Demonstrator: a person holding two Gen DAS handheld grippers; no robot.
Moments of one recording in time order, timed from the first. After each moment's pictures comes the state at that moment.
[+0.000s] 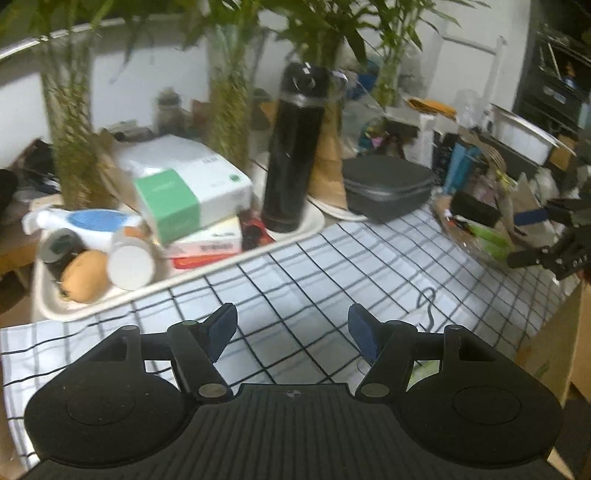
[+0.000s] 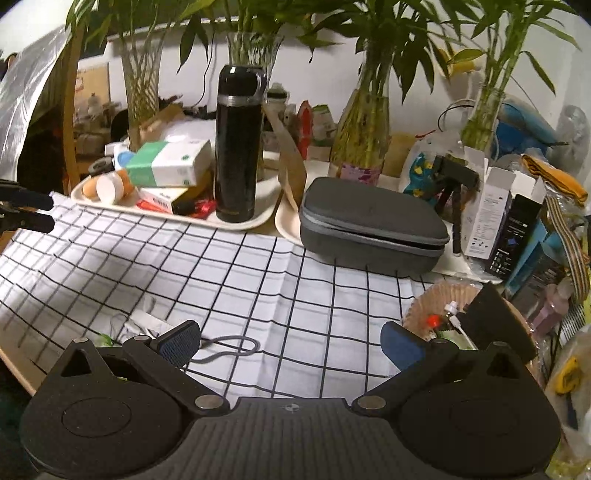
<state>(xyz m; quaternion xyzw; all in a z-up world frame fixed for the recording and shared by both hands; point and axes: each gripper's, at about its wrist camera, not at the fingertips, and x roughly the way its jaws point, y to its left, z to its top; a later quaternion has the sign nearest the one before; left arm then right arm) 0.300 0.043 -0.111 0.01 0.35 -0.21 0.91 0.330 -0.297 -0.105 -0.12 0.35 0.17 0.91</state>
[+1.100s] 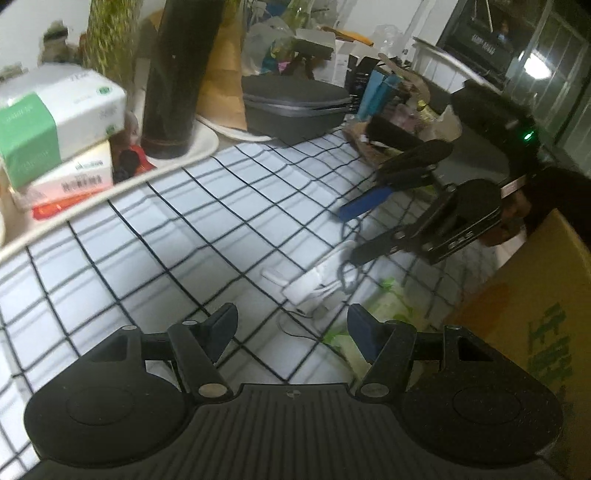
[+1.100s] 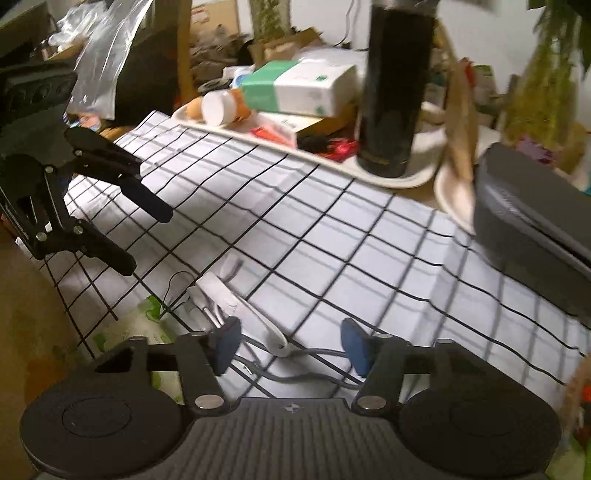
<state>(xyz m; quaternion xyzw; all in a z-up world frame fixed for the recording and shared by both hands) 0.331 0.010 -0.171 -0.01 0.42 -0.38 0.82 0.400 -0.230 -0.182 -0.16 0.42 0.39 0.80</state>
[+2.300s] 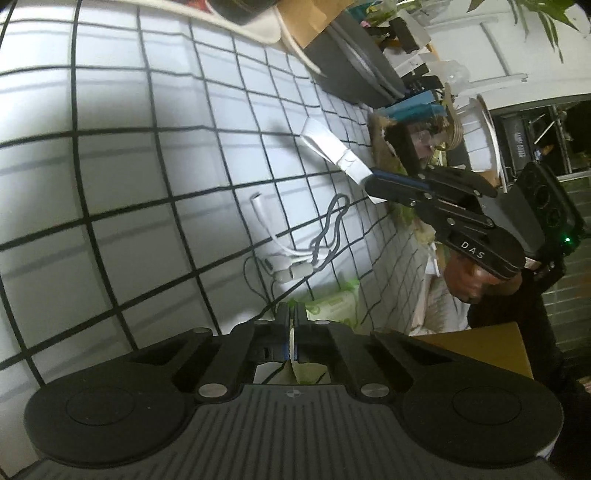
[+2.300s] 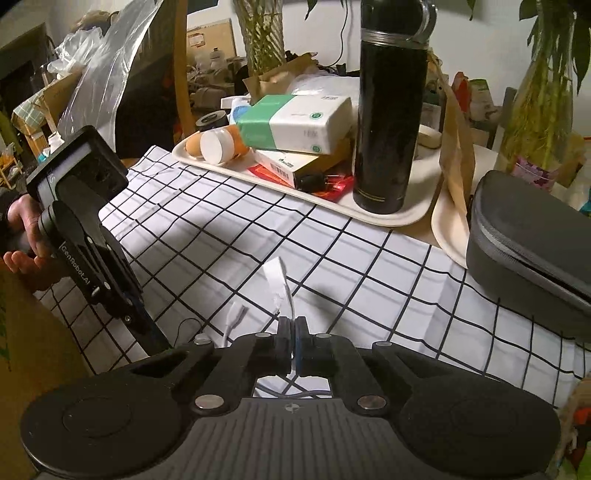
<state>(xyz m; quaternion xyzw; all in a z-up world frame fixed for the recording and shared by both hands) 0.369 0.023 -0.230 -0.27 0.58 -0.38 0.67 0.410 -0.228 -0.156 -0.12 0.40 0.39 0.82</state>
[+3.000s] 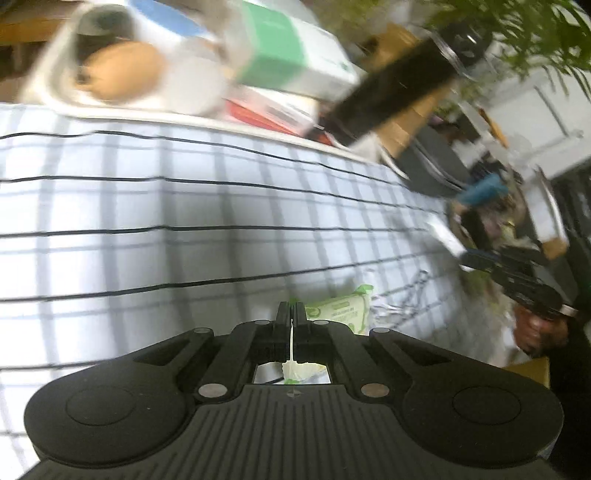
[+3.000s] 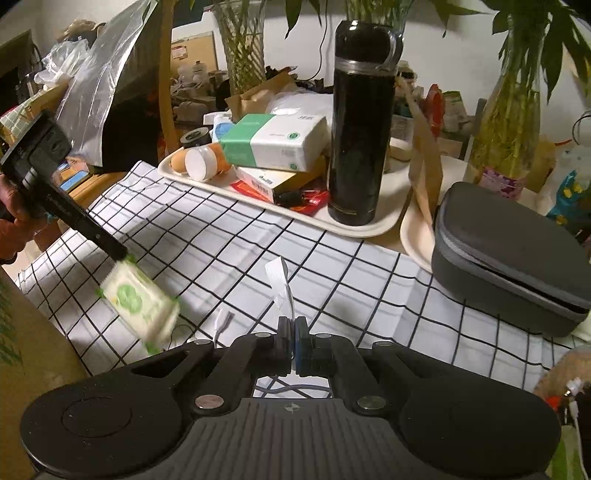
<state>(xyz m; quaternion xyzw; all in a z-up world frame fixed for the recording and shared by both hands) 0.336 0.132 -0.172 -0.24 0.53 -0.19 0.79 0.398 -0.244 -0.133 -0.12 0.38 0.36 0.84</state>
